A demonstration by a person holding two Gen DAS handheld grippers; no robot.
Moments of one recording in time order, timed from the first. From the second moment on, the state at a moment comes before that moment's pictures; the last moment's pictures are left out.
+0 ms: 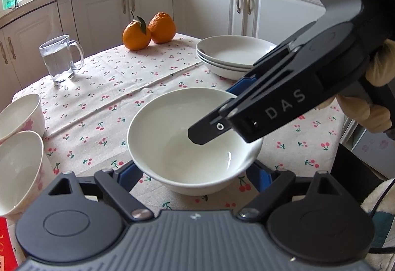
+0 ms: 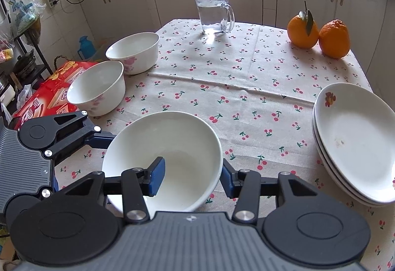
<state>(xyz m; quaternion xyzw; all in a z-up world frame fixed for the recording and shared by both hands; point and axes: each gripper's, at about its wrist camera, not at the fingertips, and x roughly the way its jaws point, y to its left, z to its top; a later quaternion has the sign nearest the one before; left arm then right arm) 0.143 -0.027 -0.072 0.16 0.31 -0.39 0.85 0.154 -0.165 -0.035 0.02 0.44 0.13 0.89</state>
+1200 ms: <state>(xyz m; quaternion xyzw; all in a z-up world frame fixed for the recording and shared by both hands) 0.141 0.088 -0.060 0.13 0.31 -0.23 0.92 0.179 -0.090 0.005 -0.10 0.35 0.19 0.91</state>
